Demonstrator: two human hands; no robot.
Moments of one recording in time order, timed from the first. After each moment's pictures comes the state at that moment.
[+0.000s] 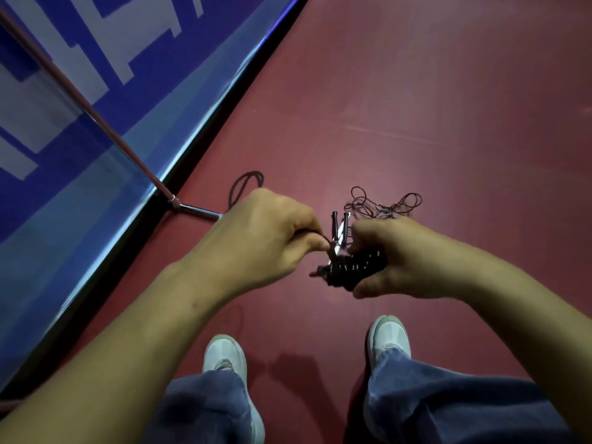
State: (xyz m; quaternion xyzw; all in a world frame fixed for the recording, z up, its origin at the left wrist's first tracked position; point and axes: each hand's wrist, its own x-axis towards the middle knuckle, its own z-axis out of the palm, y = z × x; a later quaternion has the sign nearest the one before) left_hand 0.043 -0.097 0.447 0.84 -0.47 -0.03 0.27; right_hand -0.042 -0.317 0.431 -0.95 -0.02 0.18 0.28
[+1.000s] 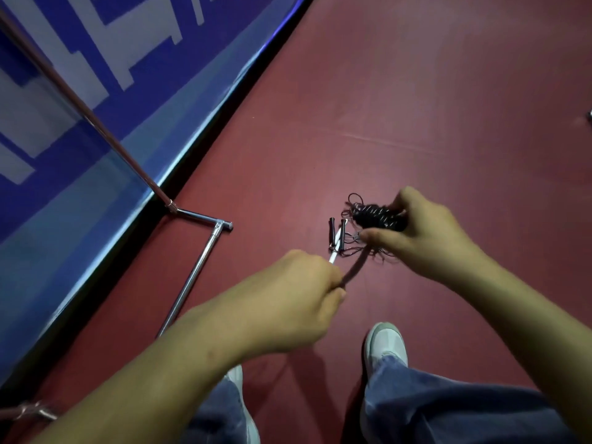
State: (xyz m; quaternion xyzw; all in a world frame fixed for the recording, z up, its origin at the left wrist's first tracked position) left_hand -0.004 -0.112 0.451 0.85 -0.40 -0.27 0.20; right_hand -0.034 -0.334 0.422 -0.93 0.21 0.01 0.31
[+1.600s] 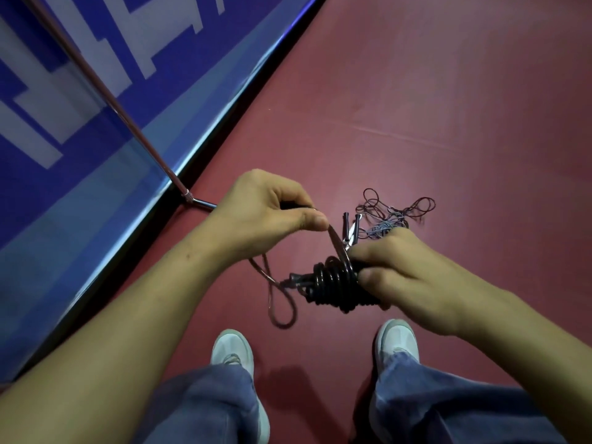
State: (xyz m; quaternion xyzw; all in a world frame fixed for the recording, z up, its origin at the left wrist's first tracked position) left_hand 0.060 -0.082 0.452 0.83 -0.29 -0.14 0.45; right_hand -0.057 -0.273 0.447 -0.90 -0.13 0.12 0.40
